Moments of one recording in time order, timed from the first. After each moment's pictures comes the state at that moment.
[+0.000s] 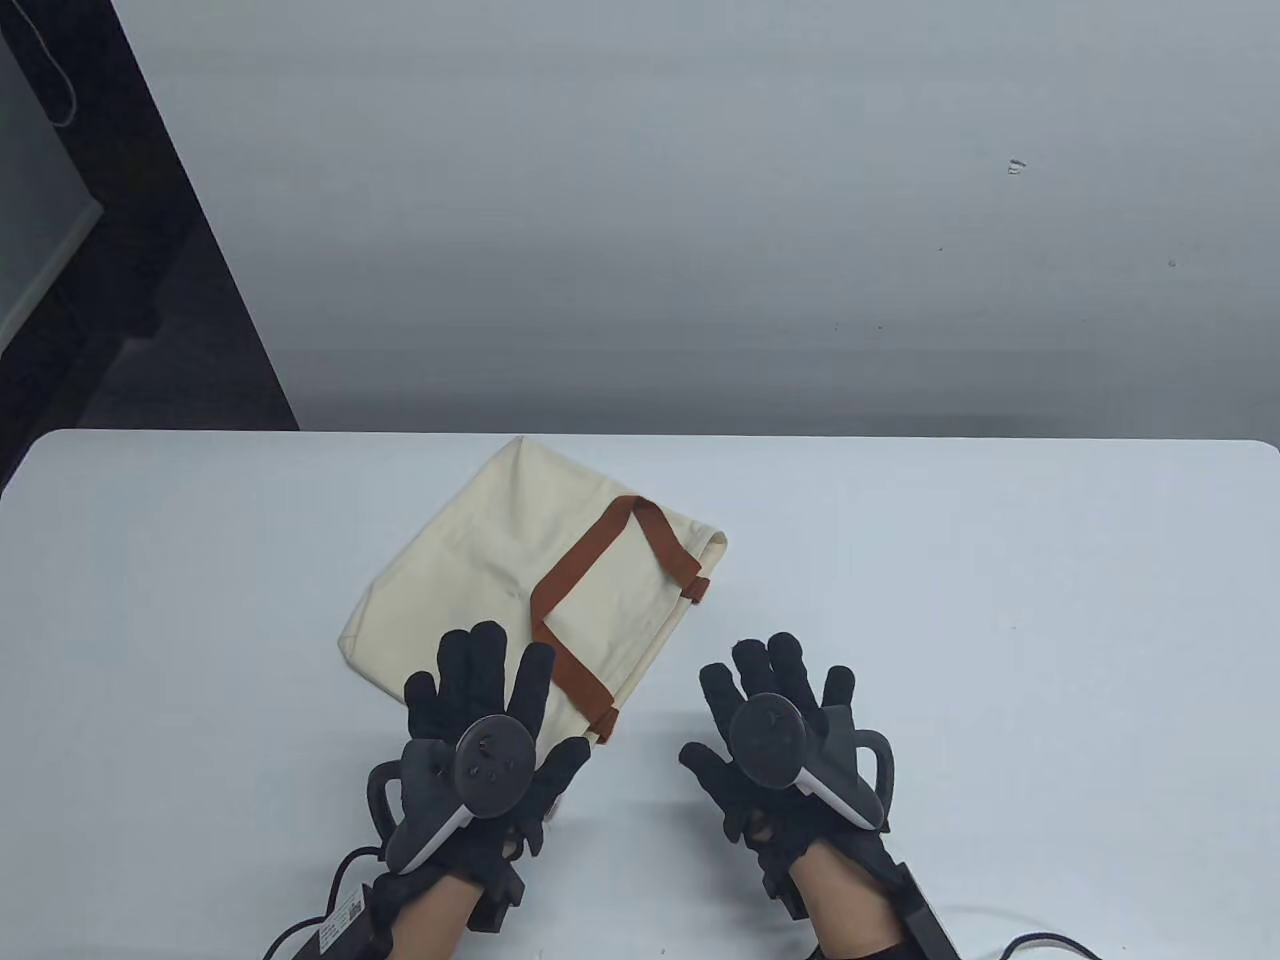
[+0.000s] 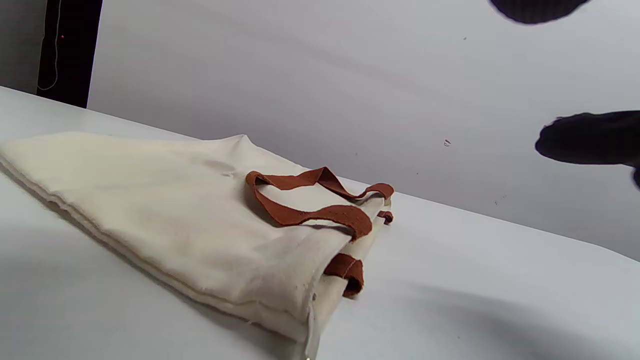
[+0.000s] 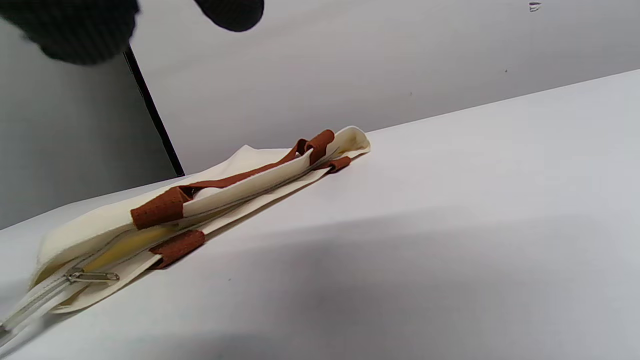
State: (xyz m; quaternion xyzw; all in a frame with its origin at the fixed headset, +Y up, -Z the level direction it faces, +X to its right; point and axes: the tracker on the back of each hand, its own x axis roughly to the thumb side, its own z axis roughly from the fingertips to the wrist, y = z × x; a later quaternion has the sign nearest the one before) left_hand -0.171 -0.684 -0.294 0.03 -0.05 0.13 0.99; right_hand 0.095 -0.709 -0.320 0.08 0.03 0.99 0.14
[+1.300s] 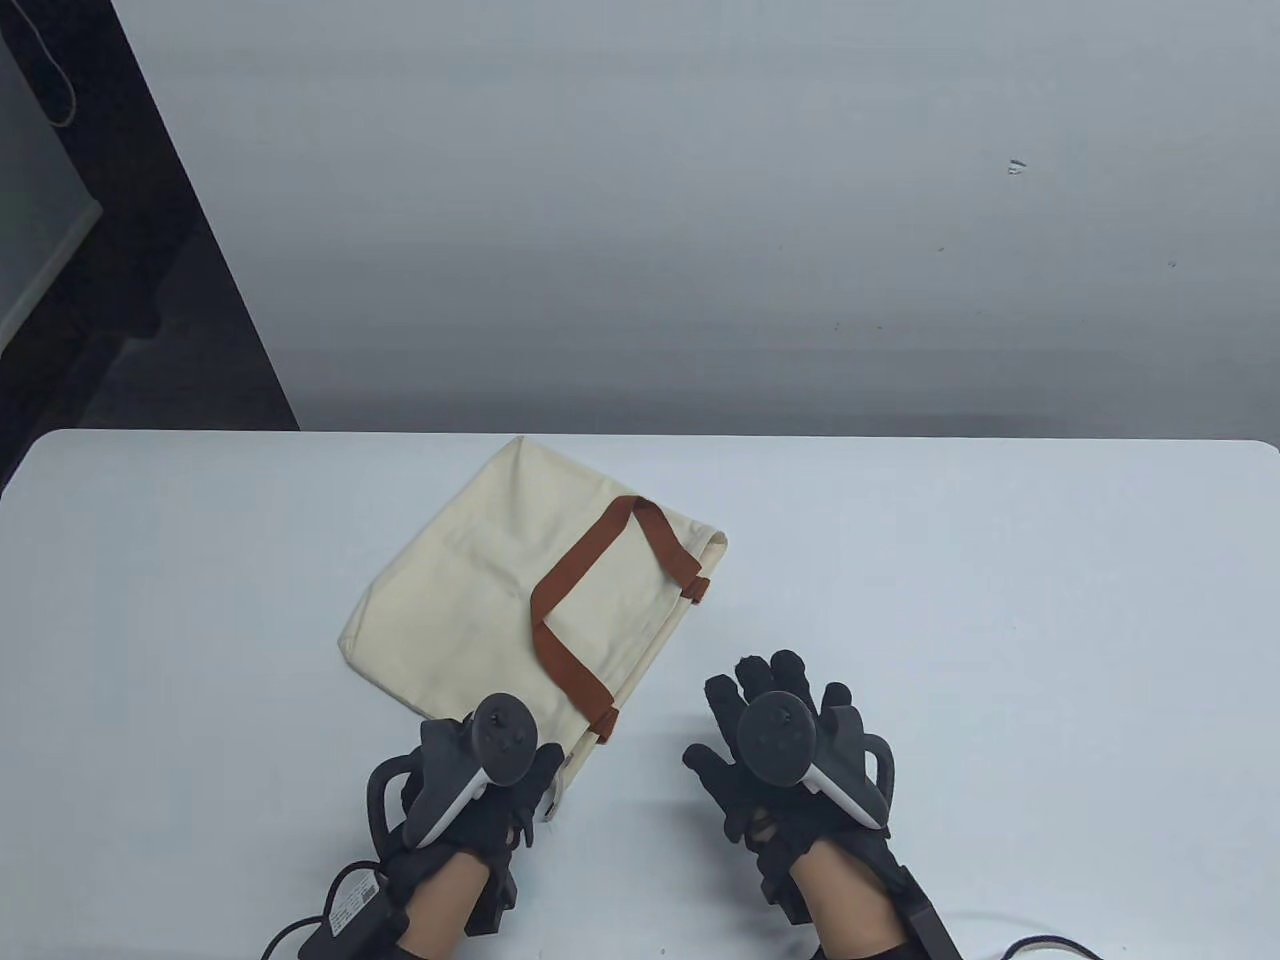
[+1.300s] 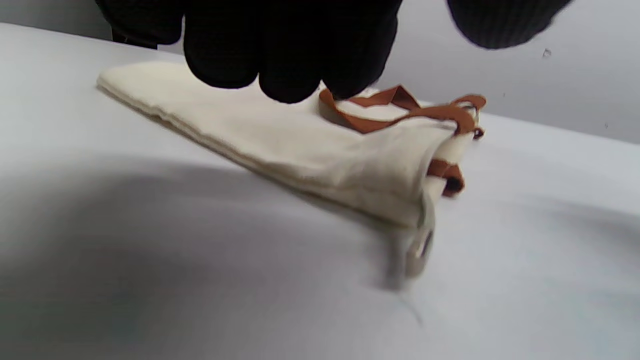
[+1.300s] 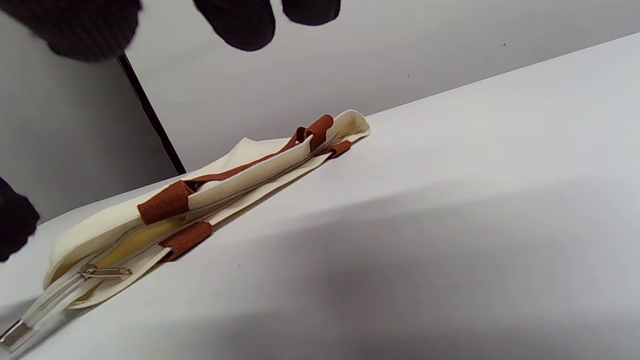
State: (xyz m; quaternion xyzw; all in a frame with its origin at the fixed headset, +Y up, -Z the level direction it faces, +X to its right) left_hand -0.173 -0.730 -0.319 -0.10 0.03 0.07 0.99; right_hand 0.099 -0.717 -0.322 0.08 0.05 0.98 0.17
